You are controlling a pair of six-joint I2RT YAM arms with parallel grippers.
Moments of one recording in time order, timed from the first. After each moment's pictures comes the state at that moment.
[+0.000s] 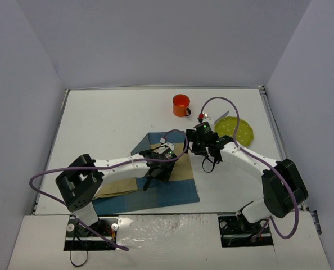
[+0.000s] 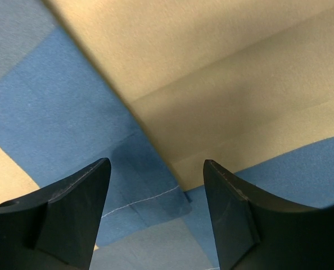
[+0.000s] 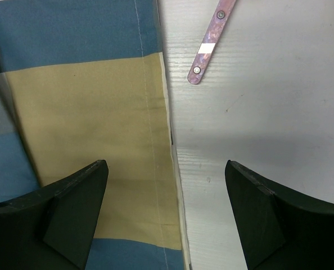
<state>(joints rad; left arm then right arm) -0.98 1.67 1.05 -0.57 -0.32 -0.54 0.55 1.46 0.87 -0.30 0.14 0.58</state>
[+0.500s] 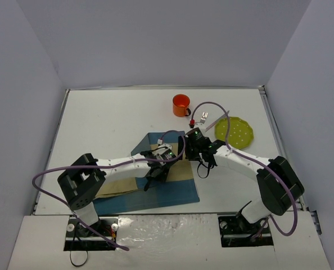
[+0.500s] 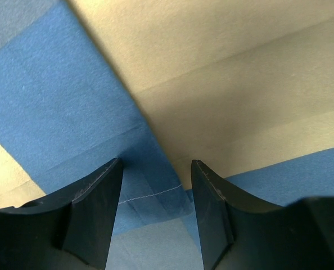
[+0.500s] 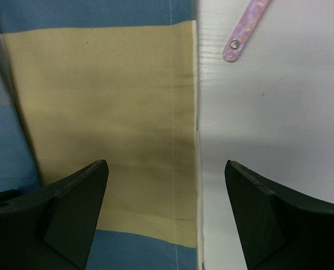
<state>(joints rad) -0.98 1.70 1.05 -0.60 -0.33 -0.63 0.65 1.50 0.84 -0.27 0.16 0.59</state>
